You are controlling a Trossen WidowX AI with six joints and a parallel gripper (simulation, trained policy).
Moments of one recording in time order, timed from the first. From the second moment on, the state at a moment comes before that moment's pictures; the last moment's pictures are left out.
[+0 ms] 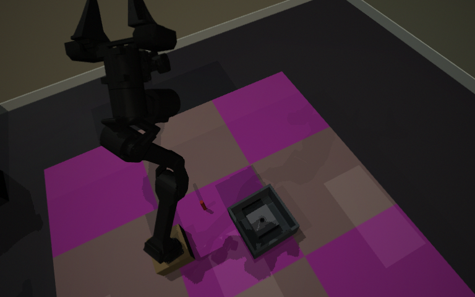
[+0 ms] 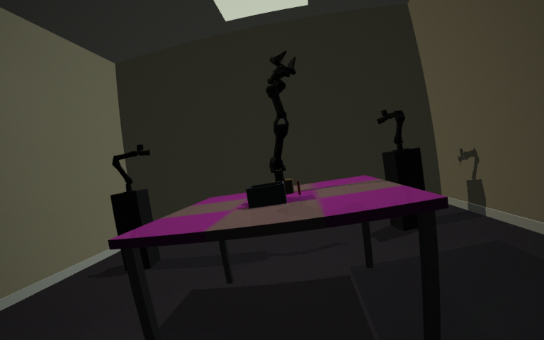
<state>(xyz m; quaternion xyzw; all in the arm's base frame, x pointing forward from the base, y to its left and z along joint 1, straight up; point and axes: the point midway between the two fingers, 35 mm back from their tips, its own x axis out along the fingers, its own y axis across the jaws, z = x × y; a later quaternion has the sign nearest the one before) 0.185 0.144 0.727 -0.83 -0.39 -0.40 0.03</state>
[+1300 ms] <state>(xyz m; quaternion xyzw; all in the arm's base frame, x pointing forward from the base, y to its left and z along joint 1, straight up) -0.173 -0.057 0.725 -0.42 -0.35 -0.83 0.13</state>
